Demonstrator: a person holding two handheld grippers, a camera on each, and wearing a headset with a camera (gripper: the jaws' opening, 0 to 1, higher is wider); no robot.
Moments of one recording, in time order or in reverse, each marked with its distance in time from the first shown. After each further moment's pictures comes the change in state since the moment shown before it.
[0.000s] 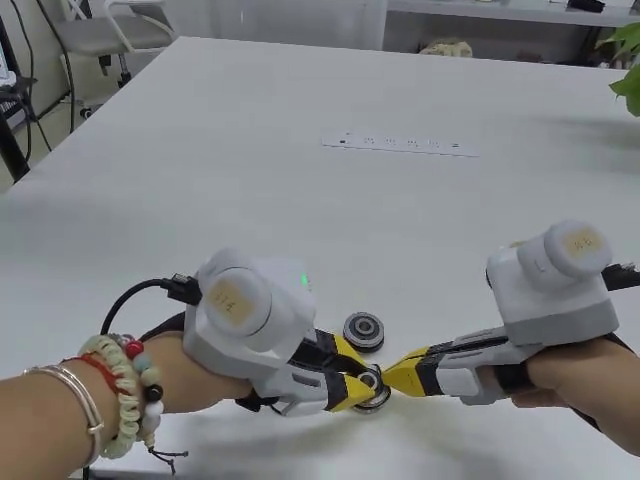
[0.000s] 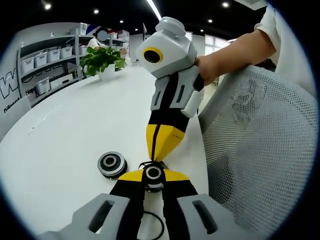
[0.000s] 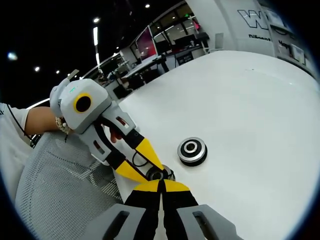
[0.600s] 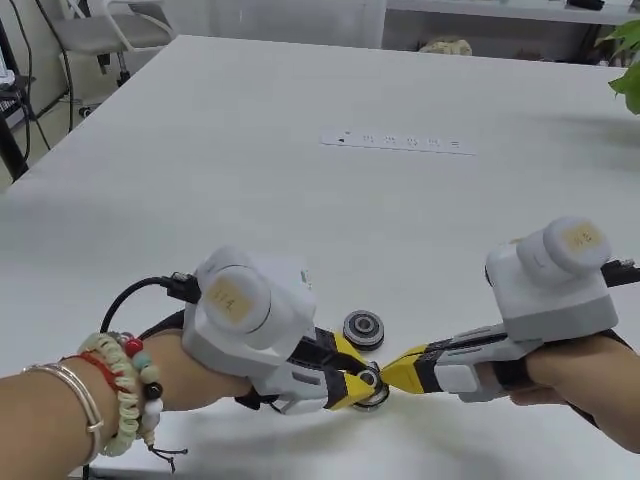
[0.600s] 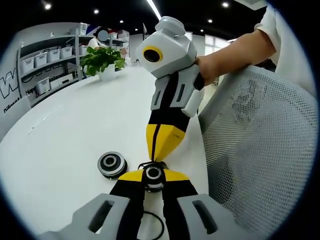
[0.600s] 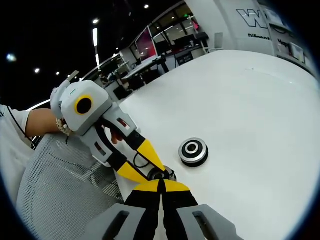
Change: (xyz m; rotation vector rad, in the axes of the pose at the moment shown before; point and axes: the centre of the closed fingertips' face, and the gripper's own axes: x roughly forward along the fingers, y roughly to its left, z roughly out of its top) left arm -0.001 0.001 0.000 0.000 0.000 0.000; right arm 0.001 0.002 0.002 0.010 -0.005 0.007
